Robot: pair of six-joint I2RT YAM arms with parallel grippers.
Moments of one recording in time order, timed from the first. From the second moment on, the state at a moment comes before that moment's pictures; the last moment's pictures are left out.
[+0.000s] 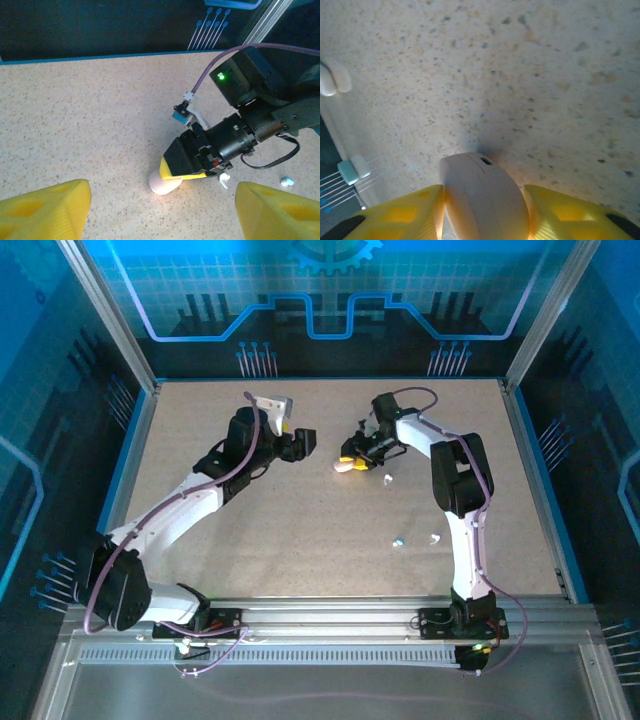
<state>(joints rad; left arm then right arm) -0.45 1.37 1.05 -0.12 0.07 -0.30 0.29 2.26 1.70 -0.71 -0.63 0.52</state>
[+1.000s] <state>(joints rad) -0.12 1.87 1.33 -0.56 -0.03 -0.09 0.28 1.45 1.25 -0.72 -0.44 0.40</state>
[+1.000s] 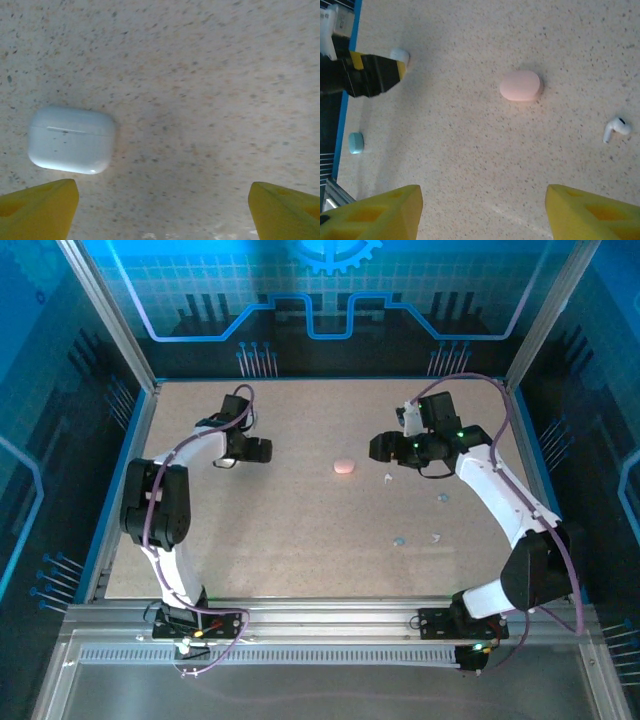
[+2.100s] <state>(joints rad) -0.03 2.18 1.65 -0.81 -0.07 0.07 0.28 1.48 1.23 -0.79 -0.45 0.40</state>
